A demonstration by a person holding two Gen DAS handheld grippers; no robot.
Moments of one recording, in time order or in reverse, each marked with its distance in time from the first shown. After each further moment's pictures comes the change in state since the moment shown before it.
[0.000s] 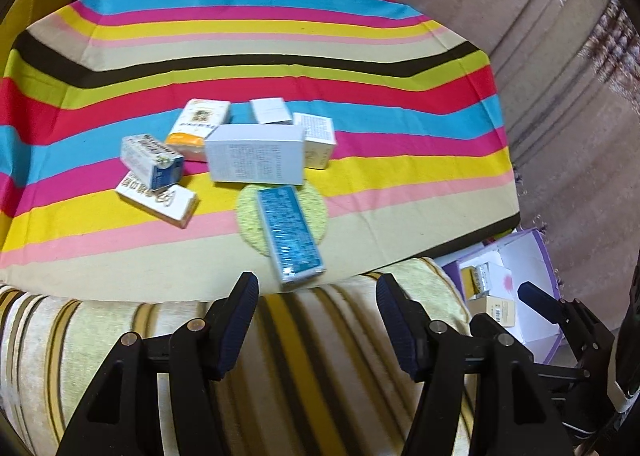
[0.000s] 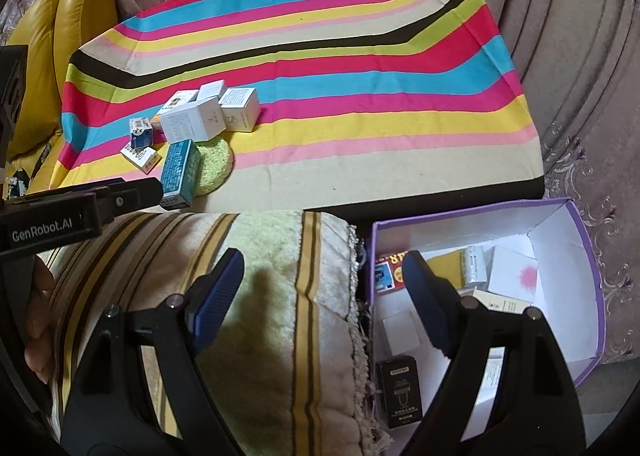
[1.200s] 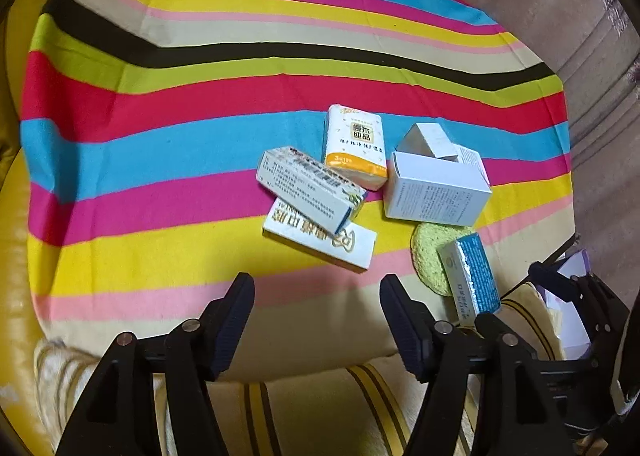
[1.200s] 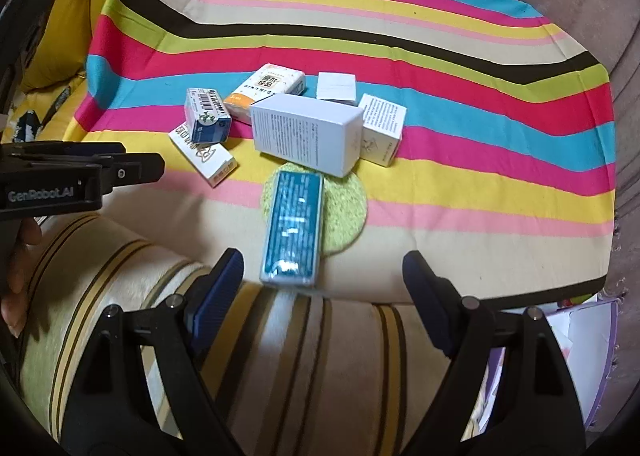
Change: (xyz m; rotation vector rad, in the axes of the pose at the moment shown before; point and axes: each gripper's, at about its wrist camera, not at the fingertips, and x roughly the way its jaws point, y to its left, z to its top) left arm 0.013 0.131 0.049 -0.015 0.084 0.078; right arm 0.075 0.127 0.060 -0.227 0.094 0.047
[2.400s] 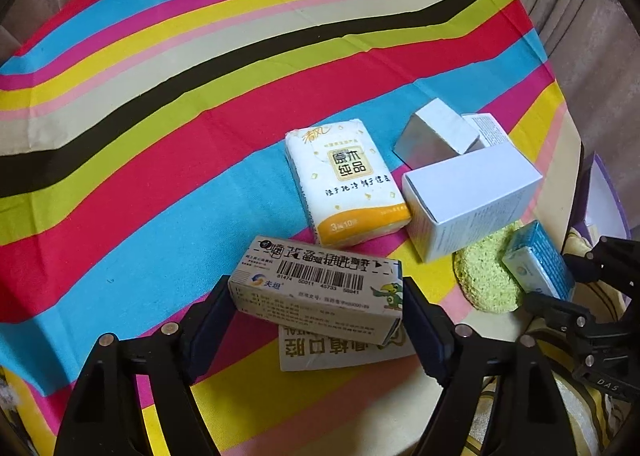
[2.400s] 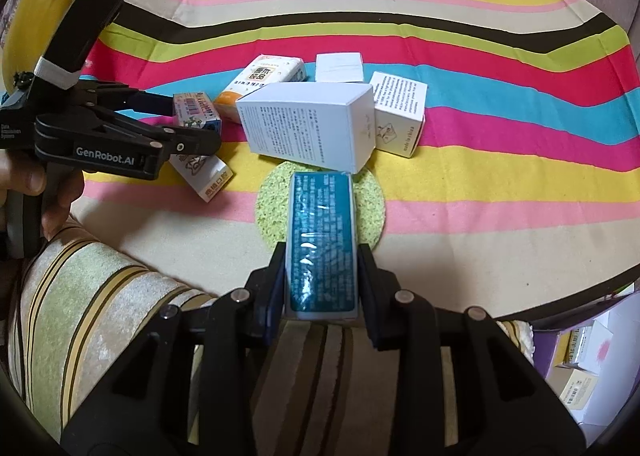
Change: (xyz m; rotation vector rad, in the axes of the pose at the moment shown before) left arm 0.054 -0.009 0.049 0.413 0.061 -0.022; right arm 0.029 -0.010 -0.001 0.088 0.009 0.104
